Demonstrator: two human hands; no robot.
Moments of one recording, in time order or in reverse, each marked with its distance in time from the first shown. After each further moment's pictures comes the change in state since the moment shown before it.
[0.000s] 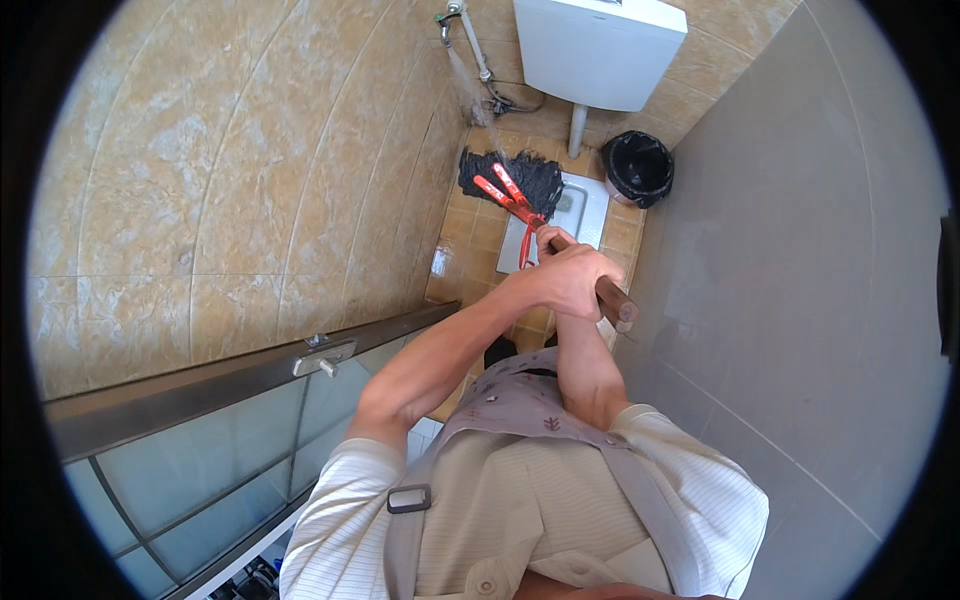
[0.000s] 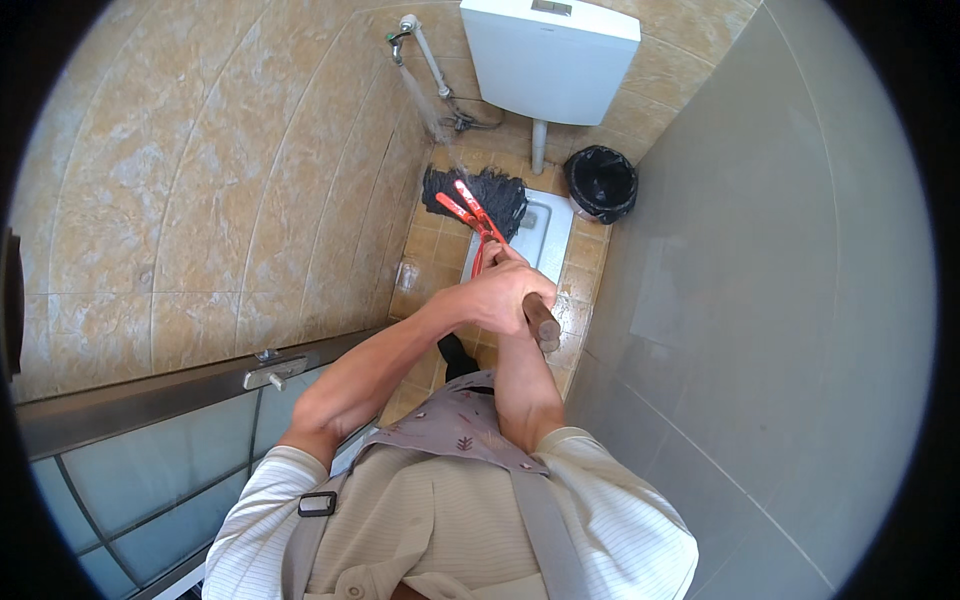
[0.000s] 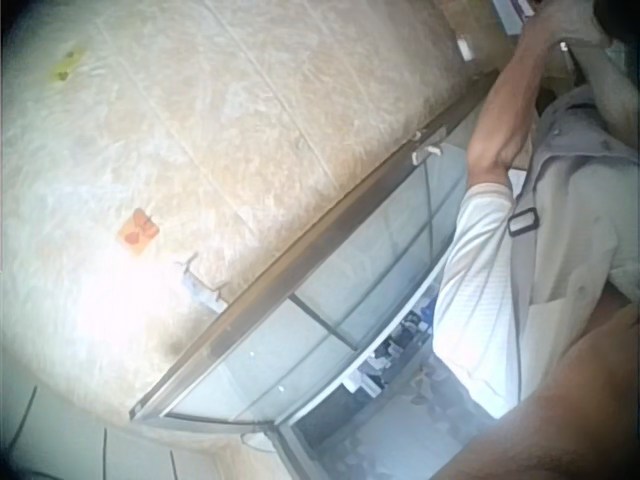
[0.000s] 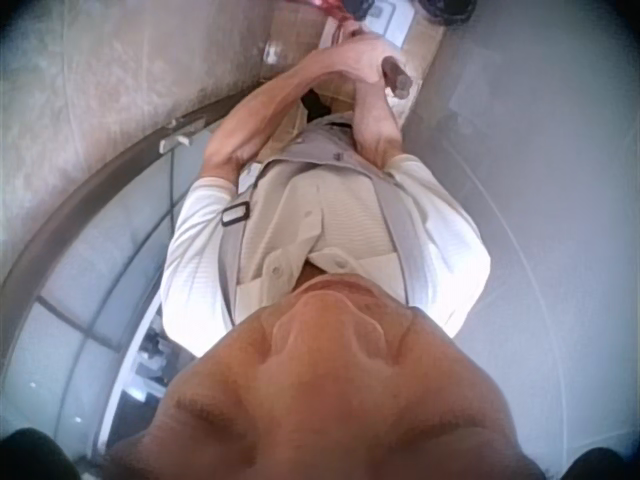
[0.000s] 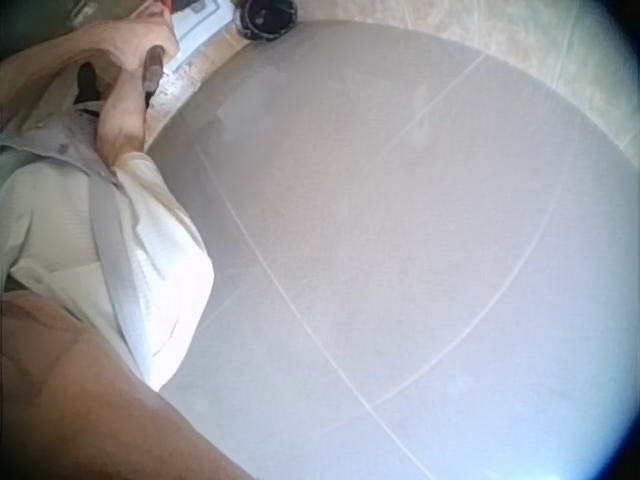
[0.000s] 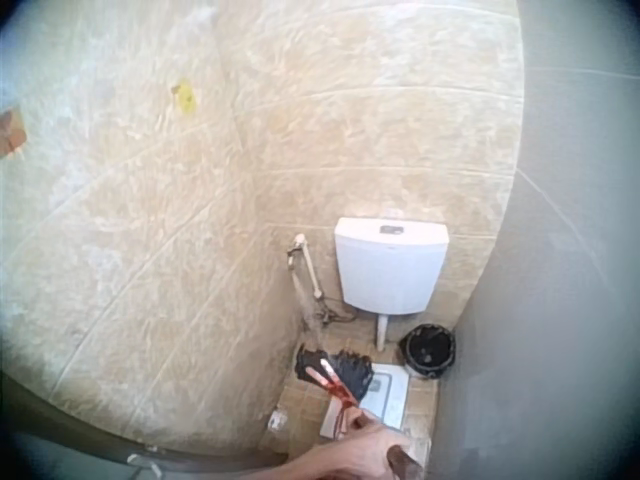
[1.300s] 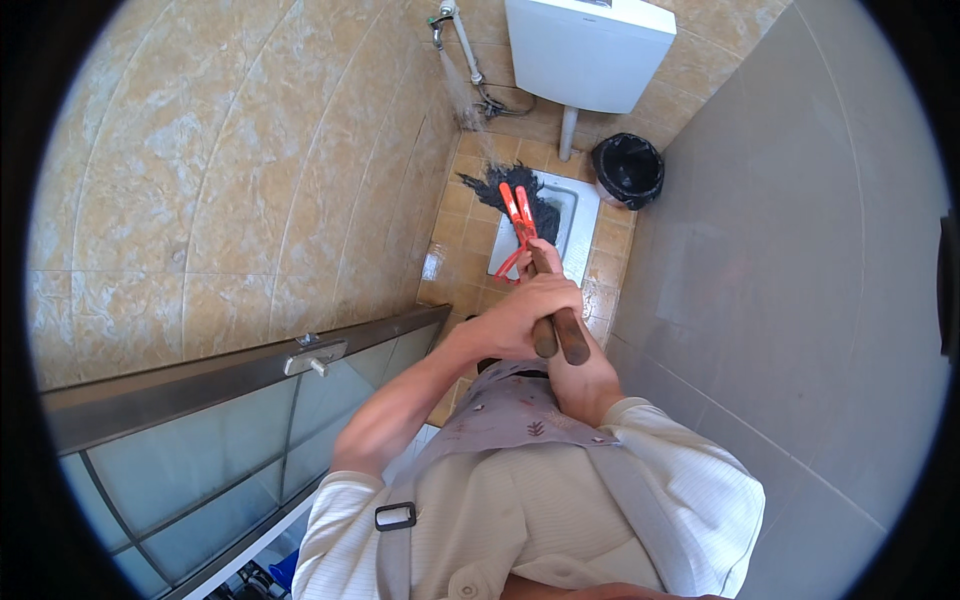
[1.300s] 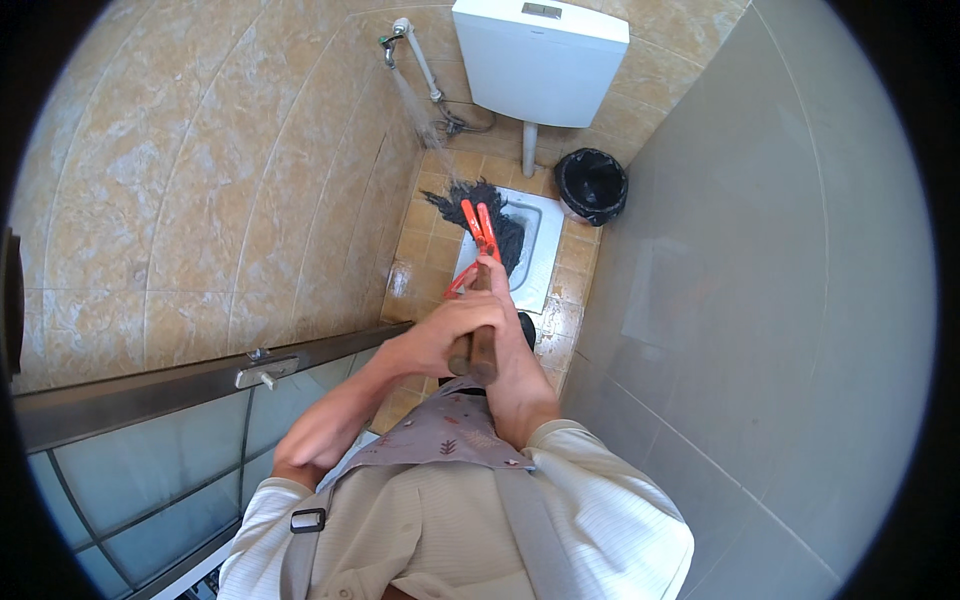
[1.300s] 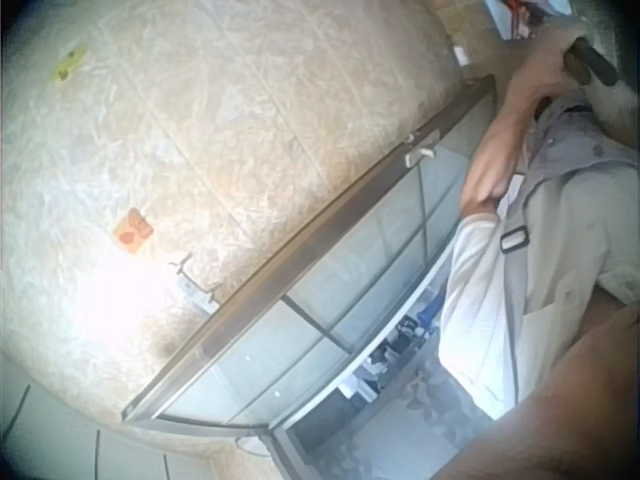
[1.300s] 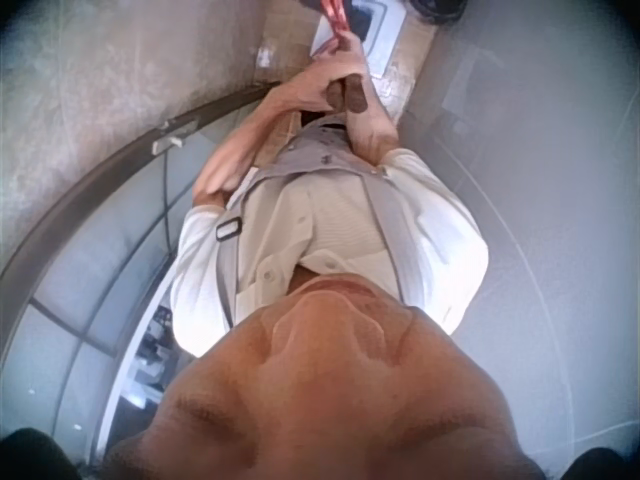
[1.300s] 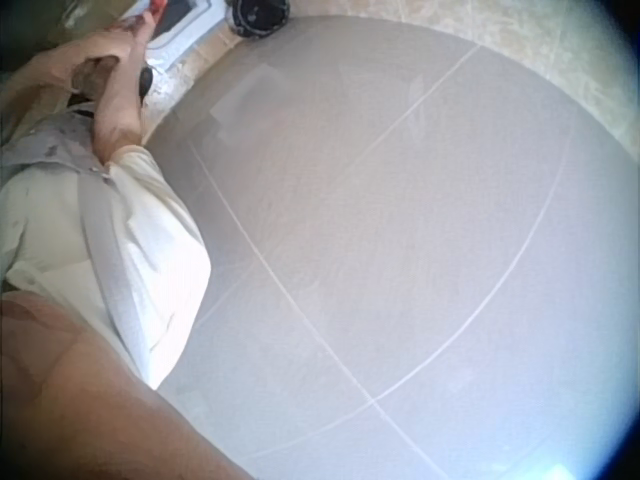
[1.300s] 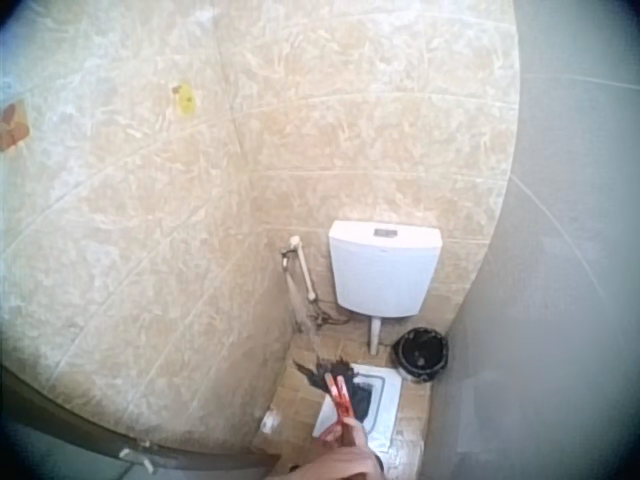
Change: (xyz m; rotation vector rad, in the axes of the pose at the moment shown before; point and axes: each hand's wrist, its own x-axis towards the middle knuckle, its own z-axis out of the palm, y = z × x) left_hand -0.077 0.051 -0.004 -0.159 0.171 0.144; right_hand 0.048 -0.005 -0.082 -0.508 0.356 0.486
